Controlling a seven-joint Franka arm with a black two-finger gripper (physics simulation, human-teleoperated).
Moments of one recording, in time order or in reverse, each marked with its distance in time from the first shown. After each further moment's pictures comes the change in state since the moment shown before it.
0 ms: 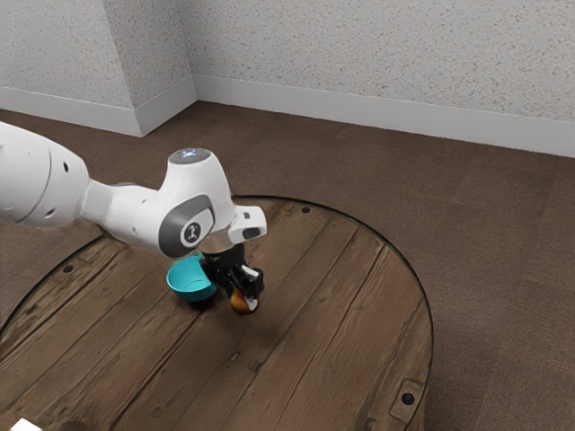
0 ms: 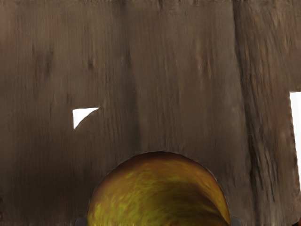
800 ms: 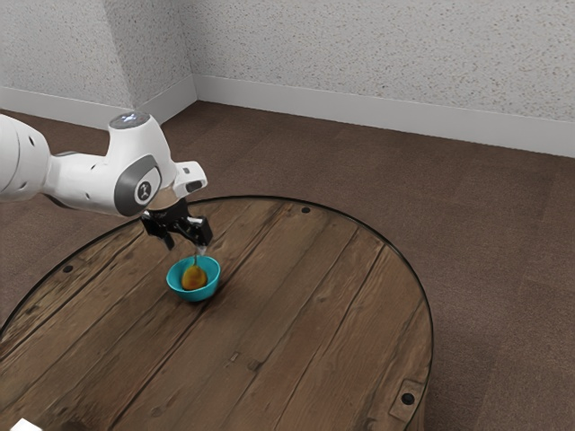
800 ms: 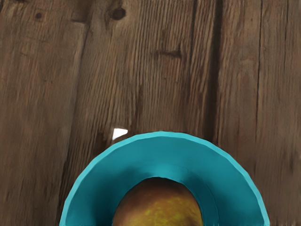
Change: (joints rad) arm 0.197 0.019 0.066 0.112 0.065 -0.006 -0.017
